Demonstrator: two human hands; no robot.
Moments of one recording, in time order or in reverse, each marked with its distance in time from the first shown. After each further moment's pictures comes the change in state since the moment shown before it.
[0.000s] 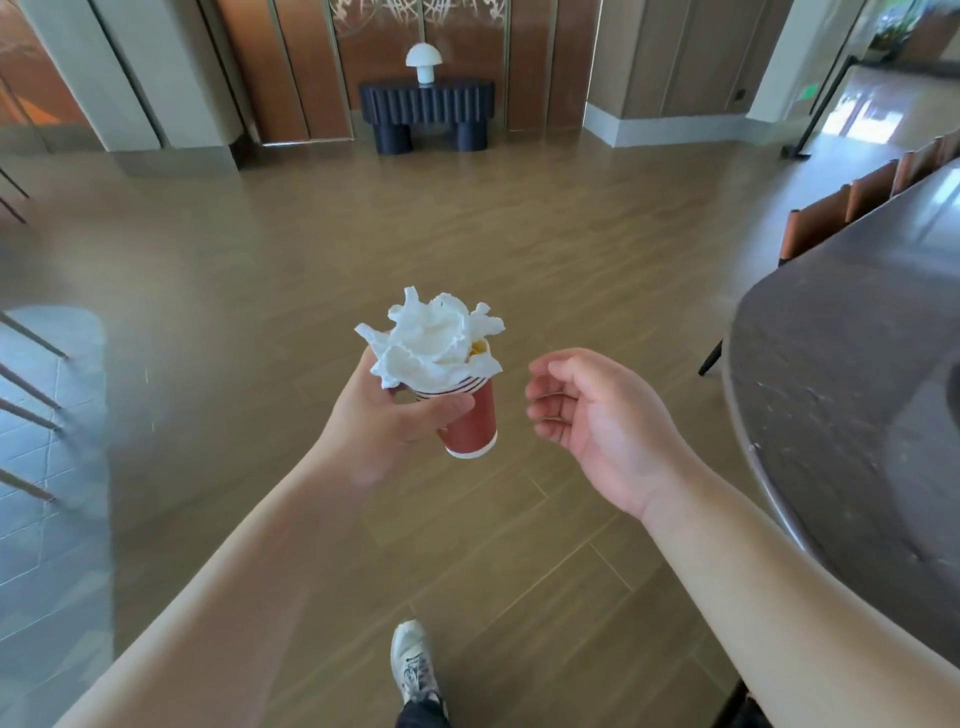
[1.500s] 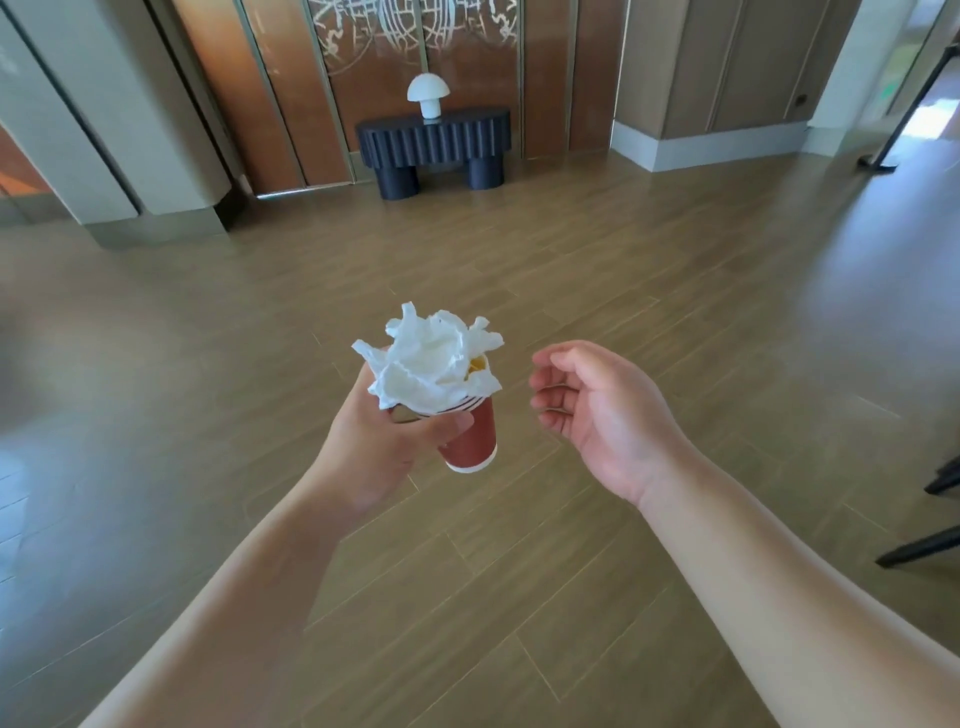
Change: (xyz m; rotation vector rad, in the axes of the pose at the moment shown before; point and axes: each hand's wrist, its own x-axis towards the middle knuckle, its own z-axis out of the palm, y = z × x) left_hand 0.865 -0.054 -0.179 0.101 -0.005 0.006; right_hand 0.894 -0.117 0.041 0.073 0.019 -0.030
